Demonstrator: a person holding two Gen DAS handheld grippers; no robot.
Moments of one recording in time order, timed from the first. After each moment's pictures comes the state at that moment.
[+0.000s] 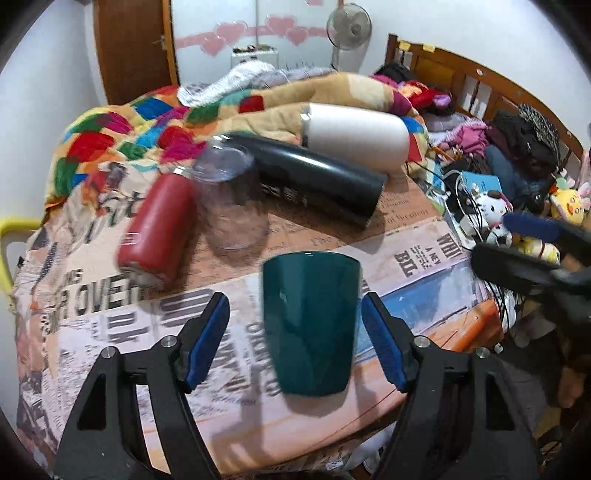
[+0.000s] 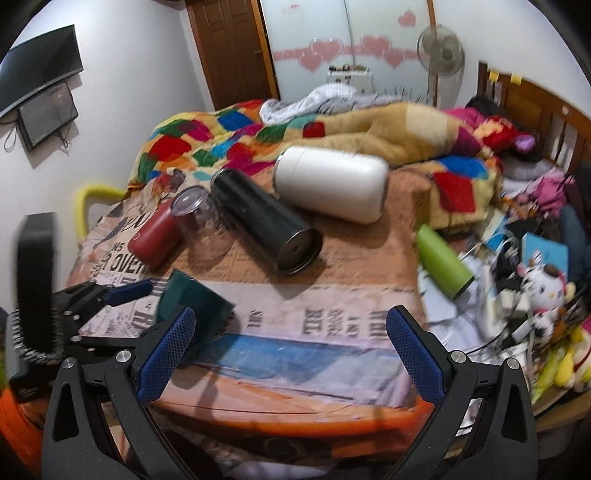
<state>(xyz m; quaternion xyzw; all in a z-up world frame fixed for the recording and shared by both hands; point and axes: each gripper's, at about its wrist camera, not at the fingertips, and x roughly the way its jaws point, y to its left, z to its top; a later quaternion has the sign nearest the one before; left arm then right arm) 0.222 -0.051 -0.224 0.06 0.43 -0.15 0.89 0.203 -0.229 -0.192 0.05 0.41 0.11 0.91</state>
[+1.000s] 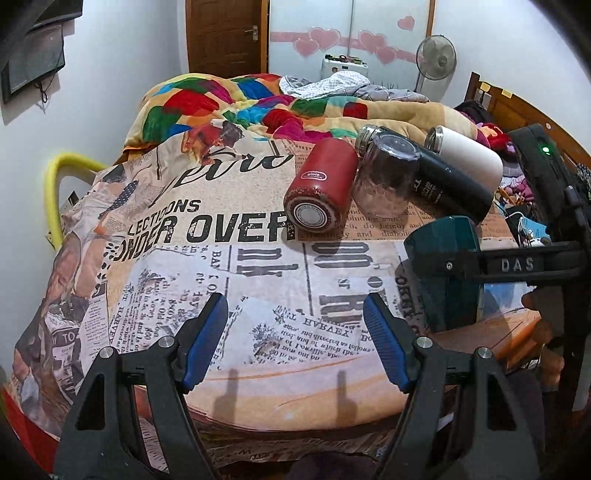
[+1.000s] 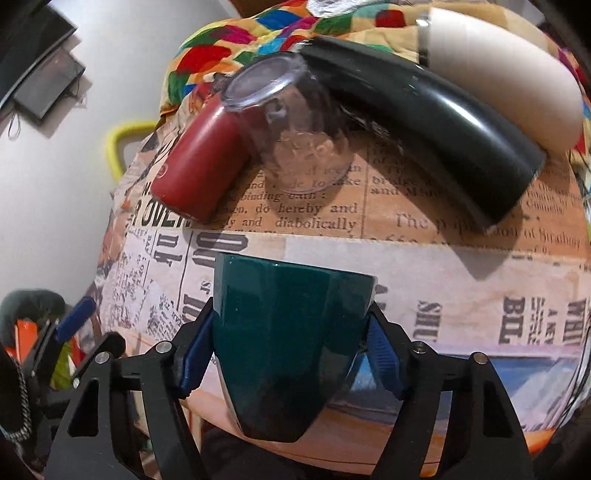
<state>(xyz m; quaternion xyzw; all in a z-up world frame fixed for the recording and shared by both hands) 0.188 0.067 -0.239 -0.01 0.42 -0.03 0.91 0.272 -0.125 -0.261 0.08 0.56 0.22 0.79</state>
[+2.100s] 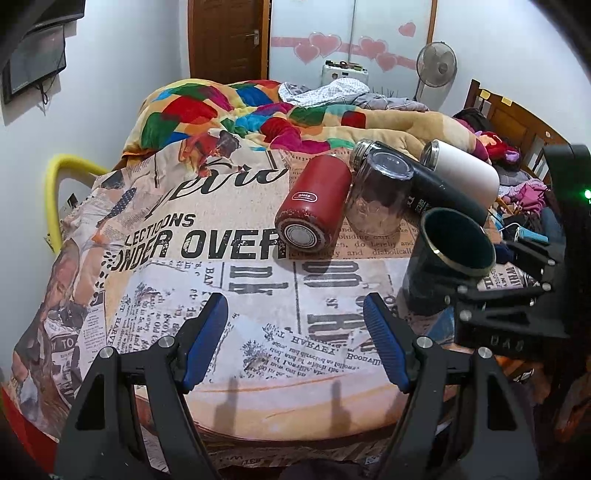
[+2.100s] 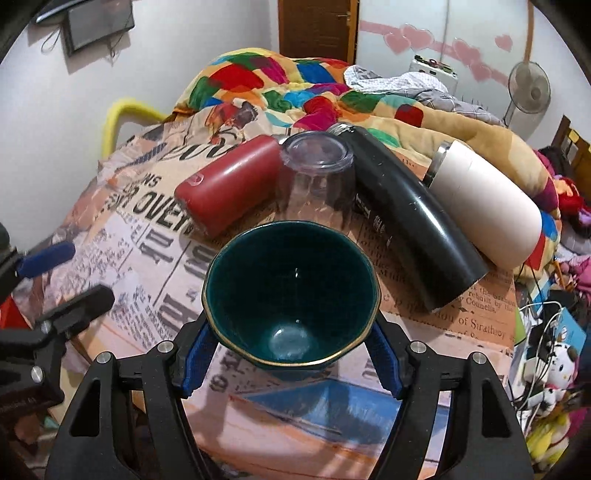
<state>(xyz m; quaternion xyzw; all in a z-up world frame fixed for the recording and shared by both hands) 0.196 0.060 -0.226 -0.02 0.41 -0.03 0.91 0.248 -0.100 -0.227 -0.09 0.45 0.20 0.87</state>
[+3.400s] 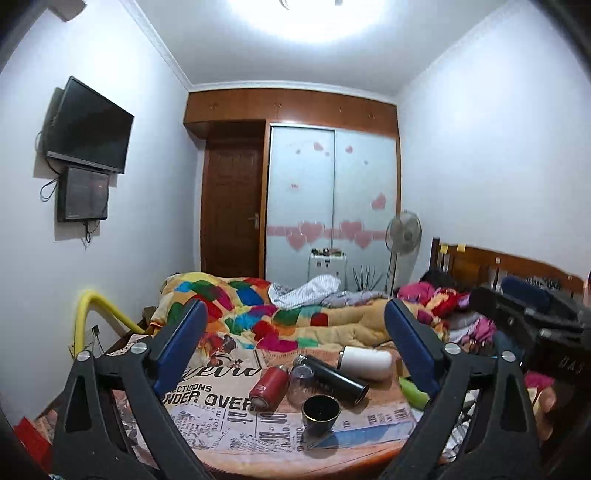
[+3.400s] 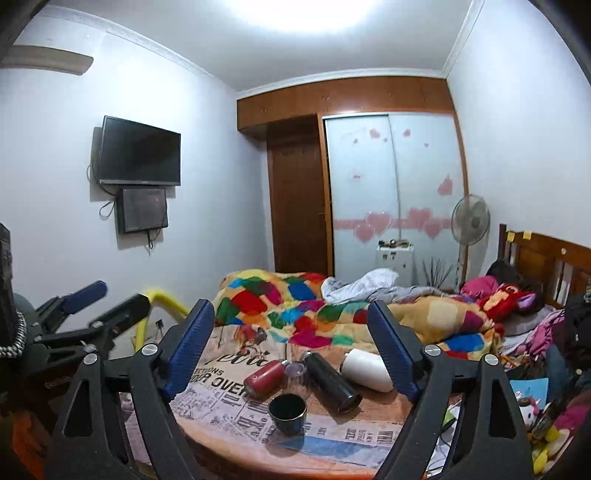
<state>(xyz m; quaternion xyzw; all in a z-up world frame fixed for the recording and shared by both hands) -0.017 -0.001 0.013 -0.03 0.05 -0.02 1.00 0.031 -0.203 0.011 0.02 0.08 0.19 0.98</state>
